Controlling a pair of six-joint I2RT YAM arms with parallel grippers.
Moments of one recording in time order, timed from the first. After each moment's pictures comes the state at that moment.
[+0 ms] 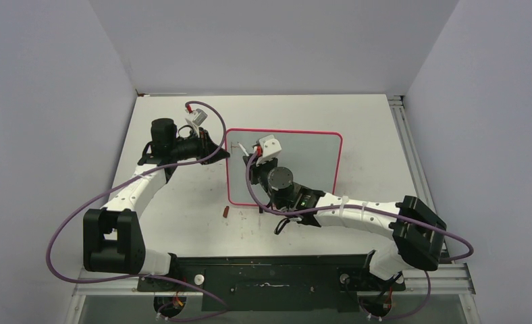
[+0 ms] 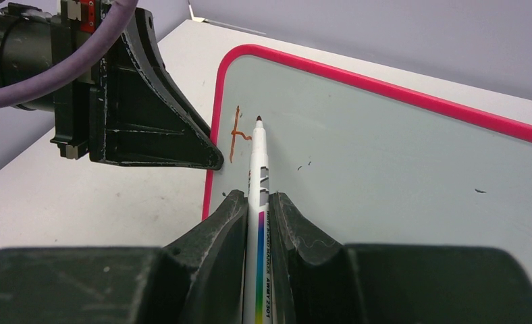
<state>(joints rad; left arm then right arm) -0.09 1.40 0.92 0.00 0.94 -0.18 1.09 1.49 0.93 0.50 0.55 0.12</state>
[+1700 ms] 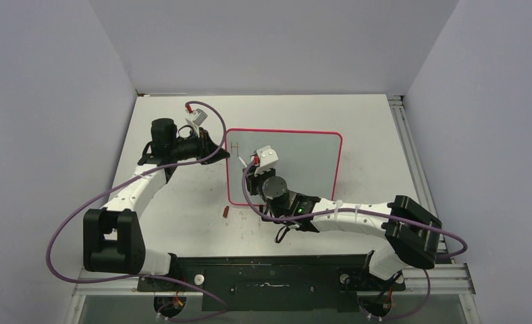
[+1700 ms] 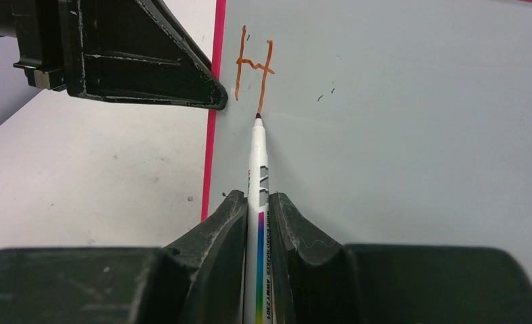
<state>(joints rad) -0.09 1.40 0.92 -0.01 0.94 -0.18 1.12 1.52 0.88 0.48 0.57 0.20</state>
